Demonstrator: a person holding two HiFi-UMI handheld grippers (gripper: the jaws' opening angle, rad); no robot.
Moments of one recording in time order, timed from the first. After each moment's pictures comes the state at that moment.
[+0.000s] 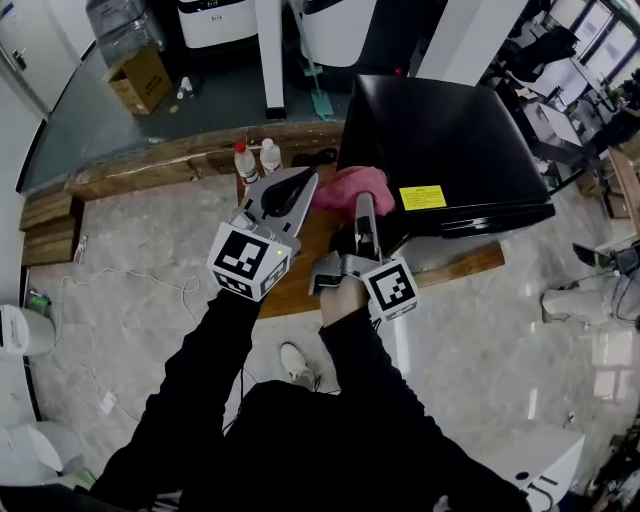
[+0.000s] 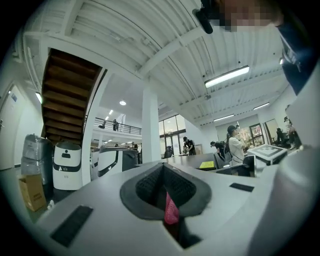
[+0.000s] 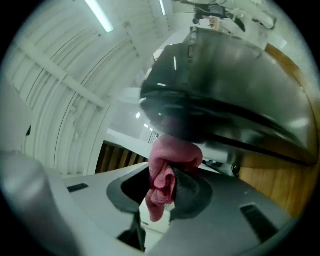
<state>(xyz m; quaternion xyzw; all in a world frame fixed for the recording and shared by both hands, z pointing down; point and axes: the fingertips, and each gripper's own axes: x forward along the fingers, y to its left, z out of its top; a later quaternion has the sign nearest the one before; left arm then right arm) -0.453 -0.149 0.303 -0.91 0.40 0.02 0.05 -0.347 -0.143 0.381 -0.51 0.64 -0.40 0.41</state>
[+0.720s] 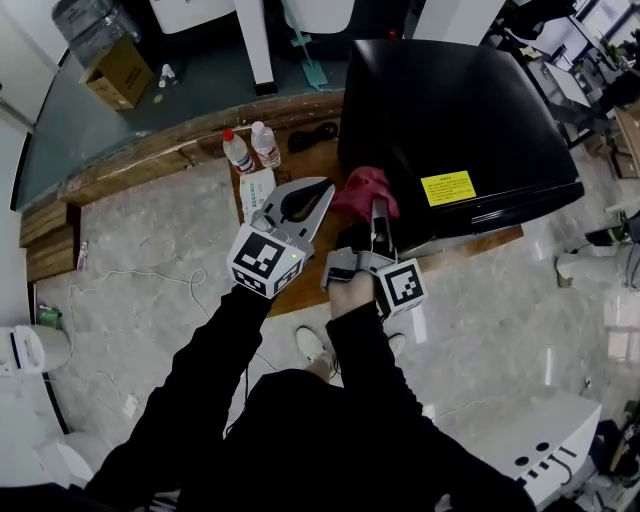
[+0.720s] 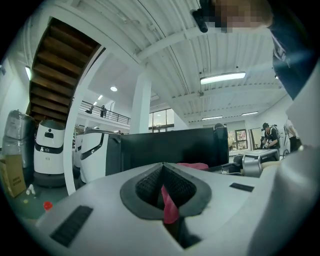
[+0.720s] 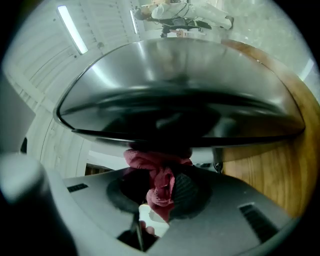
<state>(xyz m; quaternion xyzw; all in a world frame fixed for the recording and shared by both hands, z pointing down) -0.422 -0.189 0.423 -0.95 0.32 -0.01 -0.01 -0.321 -0.175 0.494 -0.52 0.53 -0.44 0.50</state>
